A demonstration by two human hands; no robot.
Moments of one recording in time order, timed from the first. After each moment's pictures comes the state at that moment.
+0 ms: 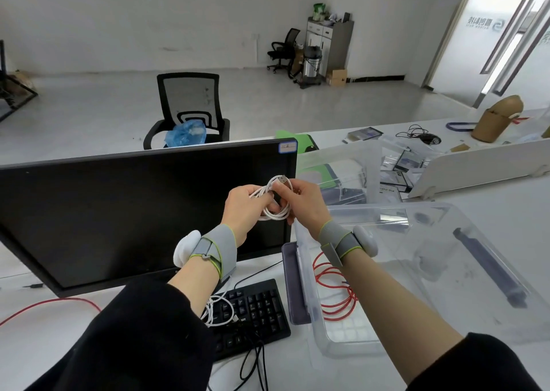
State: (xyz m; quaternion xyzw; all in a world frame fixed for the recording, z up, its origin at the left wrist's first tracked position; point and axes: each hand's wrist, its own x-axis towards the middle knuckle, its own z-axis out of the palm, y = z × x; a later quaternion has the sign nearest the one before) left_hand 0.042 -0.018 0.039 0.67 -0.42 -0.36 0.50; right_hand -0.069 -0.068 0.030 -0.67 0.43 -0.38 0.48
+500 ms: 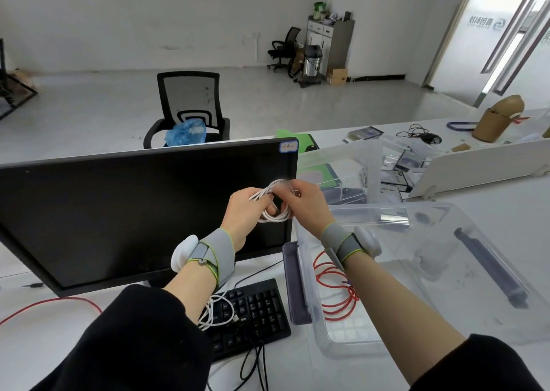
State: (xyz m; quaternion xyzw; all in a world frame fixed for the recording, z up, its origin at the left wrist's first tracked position) left_hand 0.041 -0.015 0.034 0.65 -0.41 -0.38 0.51; right_hand -0.073 -0.071 0.026 -0.73 0.44 -0.36 0.38
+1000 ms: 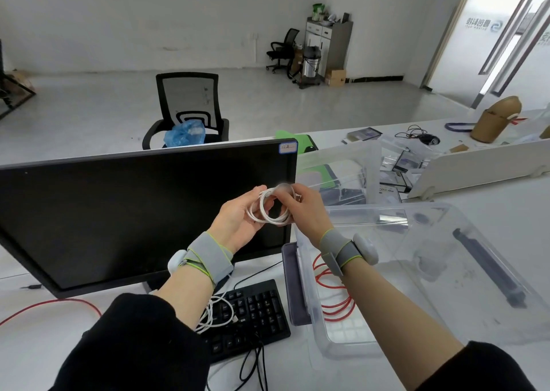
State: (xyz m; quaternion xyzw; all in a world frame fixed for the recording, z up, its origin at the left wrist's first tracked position) left_hand 0.051 -0.015 0.033 0.43 -0.12 -0.63 0.63; right_hand -0.069 -0.067 0.015 -0.68 0.45 -0.40 0.43
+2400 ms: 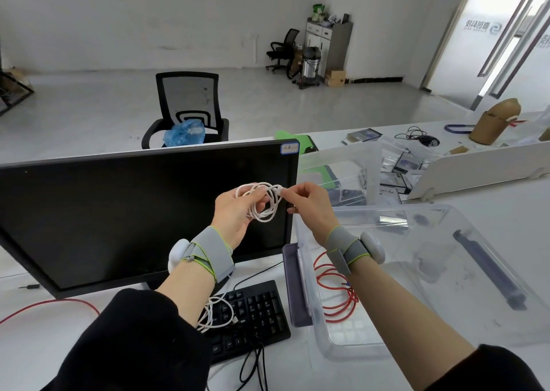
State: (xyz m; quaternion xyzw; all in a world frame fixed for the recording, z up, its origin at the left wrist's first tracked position) left_hand 0.056 -0.018 0.032 0.53 -0.25 -0.49 0.65; right_hand -0.072 -0.068 0.027 -0.60 0.48 -0.40 0.49
